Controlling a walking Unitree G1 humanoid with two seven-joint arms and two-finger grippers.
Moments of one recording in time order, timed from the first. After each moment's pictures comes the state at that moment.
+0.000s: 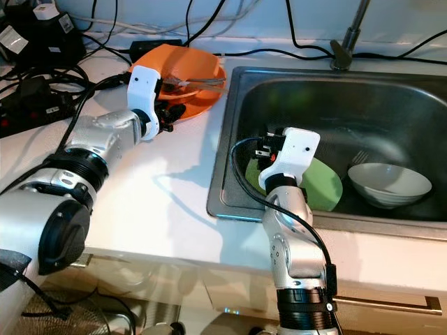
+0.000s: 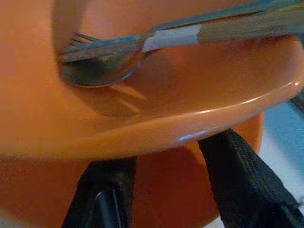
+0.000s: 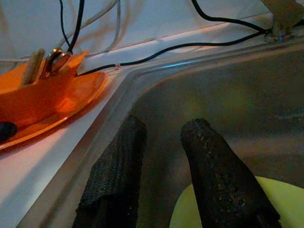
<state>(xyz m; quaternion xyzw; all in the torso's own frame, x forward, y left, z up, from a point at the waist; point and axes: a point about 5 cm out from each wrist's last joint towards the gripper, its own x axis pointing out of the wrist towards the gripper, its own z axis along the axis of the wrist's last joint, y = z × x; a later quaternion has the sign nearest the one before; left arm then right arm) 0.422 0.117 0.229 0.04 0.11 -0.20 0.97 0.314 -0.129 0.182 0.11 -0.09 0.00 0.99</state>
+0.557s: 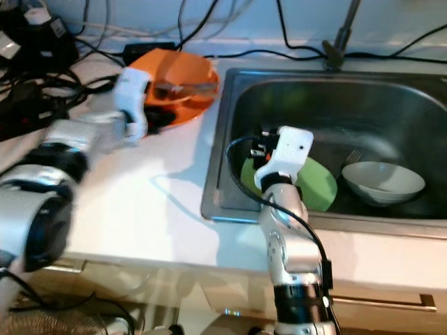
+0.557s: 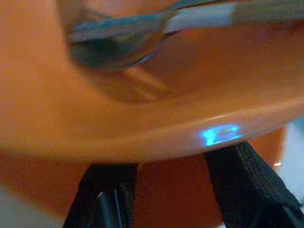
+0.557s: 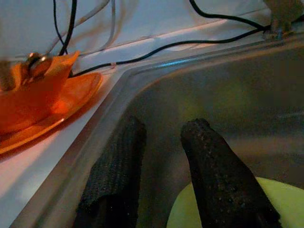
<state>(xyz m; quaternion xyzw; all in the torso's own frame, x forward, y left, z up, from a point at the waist) 0.417 0.154 0.230 0.04 0.17 -0.22 0.96 0.322 -0.123 0.182 0.11 -0.08 0.02 0.99</state>
